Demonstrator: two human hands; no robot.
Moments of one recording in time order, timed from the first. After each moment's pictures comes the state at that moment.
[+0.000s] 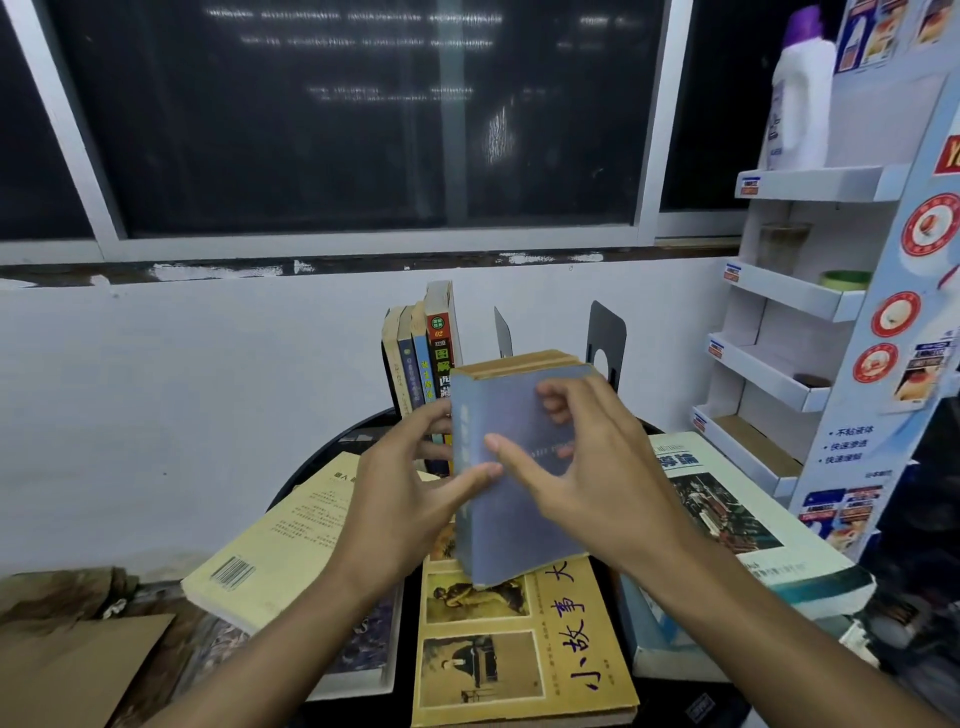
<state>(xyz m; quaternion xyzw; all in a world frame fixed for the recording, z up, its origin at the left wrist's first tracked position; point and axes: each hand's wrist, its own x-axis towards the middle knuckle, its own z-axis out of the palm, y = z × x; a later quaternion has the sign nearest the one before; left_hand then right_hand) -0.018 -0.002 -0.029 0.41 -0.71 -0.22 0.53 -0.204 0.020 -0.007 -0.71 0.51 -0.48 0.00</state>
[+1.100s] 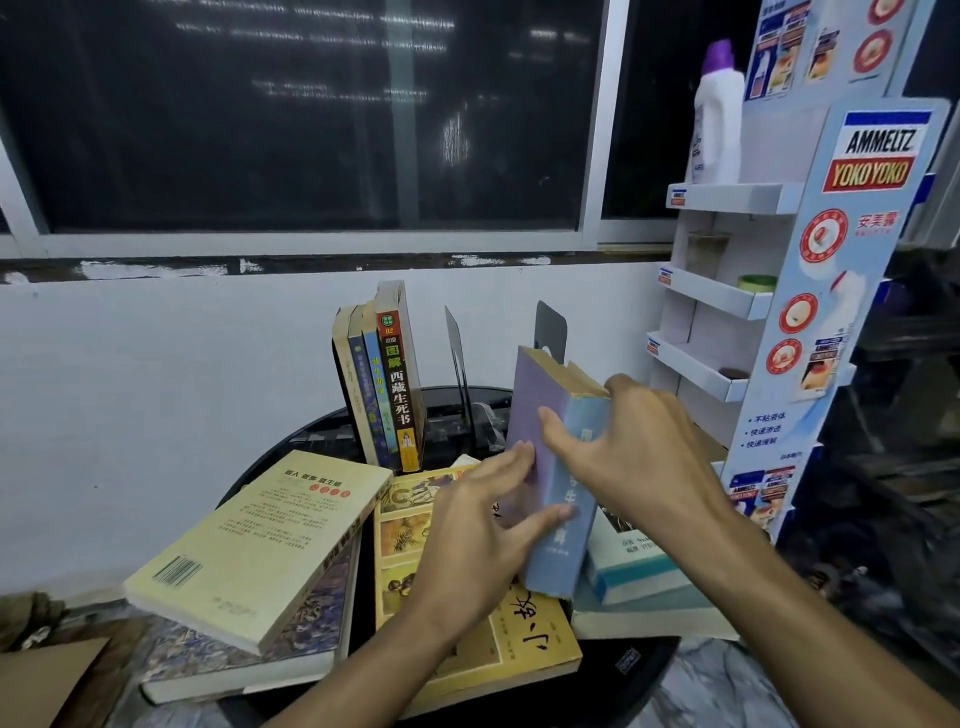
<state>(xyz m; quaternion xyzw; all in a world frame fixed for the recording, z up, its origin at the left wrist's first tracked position) -0.102 0.030 -0.060 0.36 -0.74 -0.27 0.50 -0.249 0.057 0.028 -0.61 0.71 -0.35 -0.08</state>
